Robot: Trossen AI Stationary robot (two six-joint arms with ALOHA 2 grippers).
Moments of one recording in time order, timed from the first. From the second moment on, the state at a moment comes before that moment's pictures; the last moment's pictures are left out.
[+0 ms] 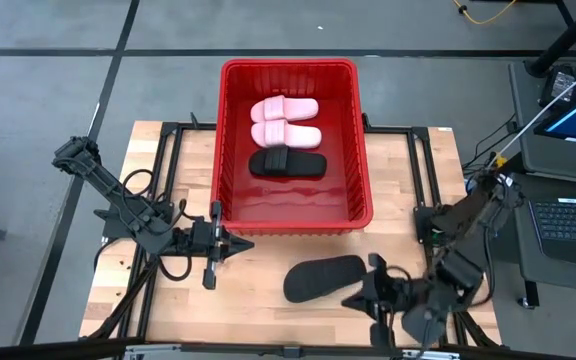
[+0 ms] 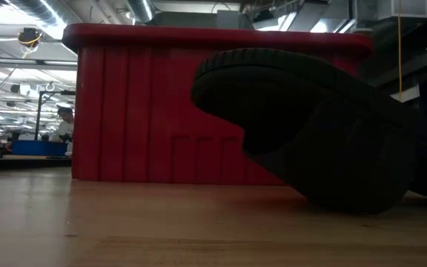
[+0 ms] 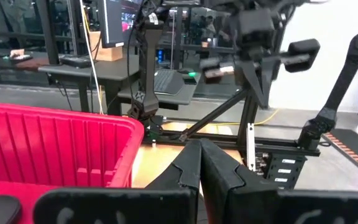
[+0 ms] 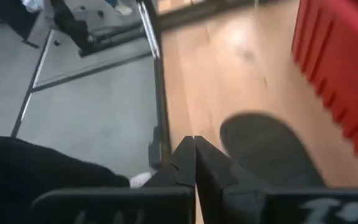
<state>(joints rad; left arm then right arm) -0.66 1.14 0.90 0.20 -0.71 -0.13 0.87 1.60 1.64 -0.80 0.57 0.87</state>
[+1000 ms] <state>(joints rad) -0.66 1.14 0.90 0.17 -0.71 -0.14 1.05 1.97 1.64 -0.92 0.75 1.60</state>
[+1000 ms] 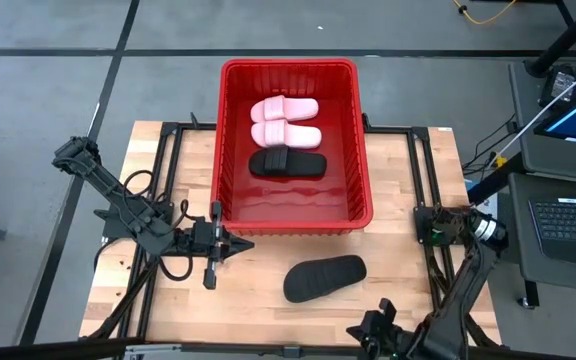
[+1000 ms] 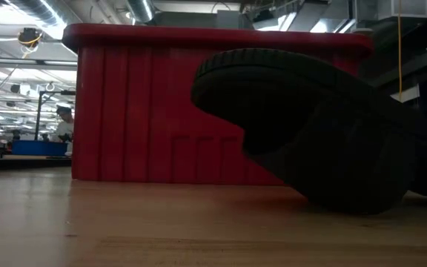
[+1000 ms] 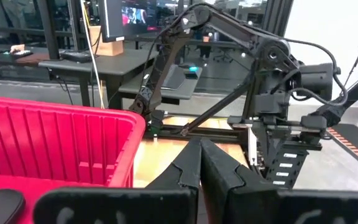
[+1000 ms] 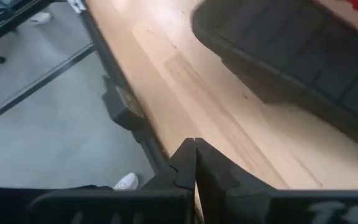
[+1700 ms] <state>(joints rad) -0.68 1.14 0.90 0.09 -0.70 -0.12 0.93 2.12 1.64 -0.98 0.73 1.79</state>
